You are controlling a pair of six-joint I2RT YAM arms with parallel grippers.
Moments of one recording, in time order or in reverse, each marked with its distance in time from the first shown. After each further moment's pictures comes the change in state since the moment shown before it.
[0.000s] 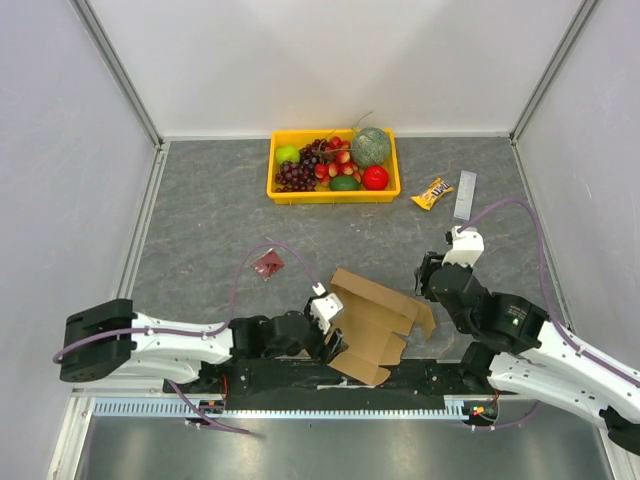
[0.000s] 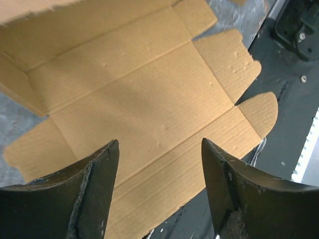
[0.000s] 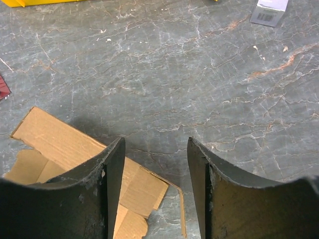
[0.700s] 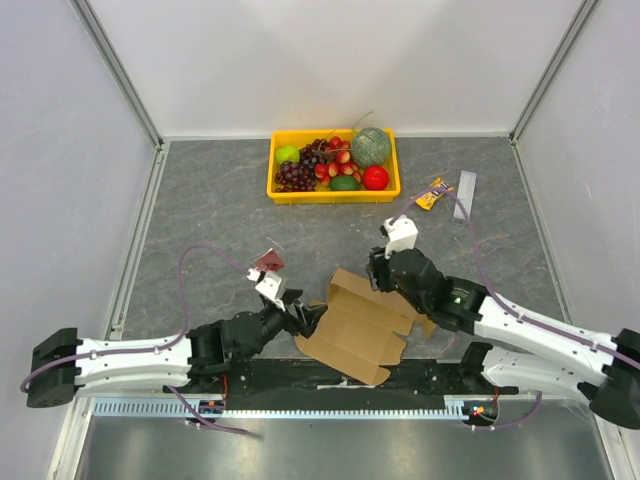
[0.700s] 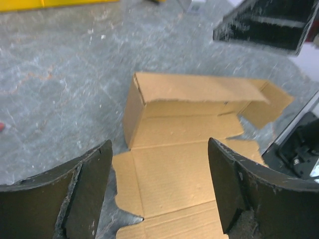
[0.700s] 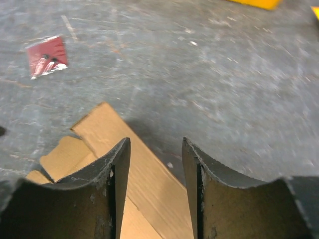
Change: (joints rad) left arm 0.033 -0.398 -0.182 0.093 -0.372 -0.117; right arm 0.005 0.348 -0.036 0.546 -0.291 -0.310
